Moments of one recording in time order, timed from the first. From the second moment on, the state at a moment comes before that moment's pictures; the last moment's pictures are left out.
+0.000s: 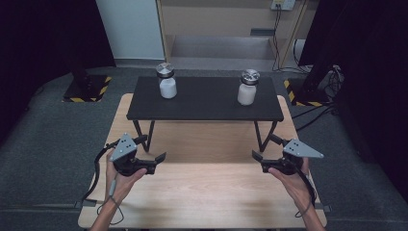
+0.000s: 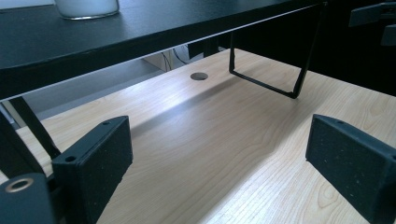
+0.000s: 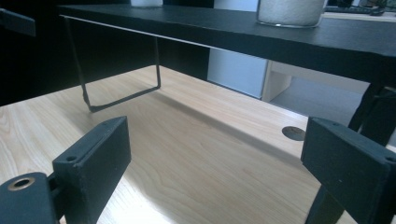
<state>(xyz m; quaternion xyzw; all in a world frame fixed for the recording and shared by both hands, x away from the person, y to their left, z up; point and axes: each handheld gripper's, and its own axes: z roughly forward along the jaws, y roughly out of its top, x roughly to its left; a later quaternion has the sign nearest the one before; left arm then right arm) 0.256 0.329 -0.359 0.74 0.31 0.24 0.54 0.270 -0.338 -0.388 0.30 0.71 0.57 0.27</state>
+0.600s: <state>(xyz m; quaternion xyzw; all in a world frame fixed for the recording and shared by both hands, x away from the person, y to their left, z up) 0.256 0.328 -0.360 0.74 0.31 0.24 0.54 0.269 -0.338 -0.388 0.30 0.71 0.58 0.27</state>
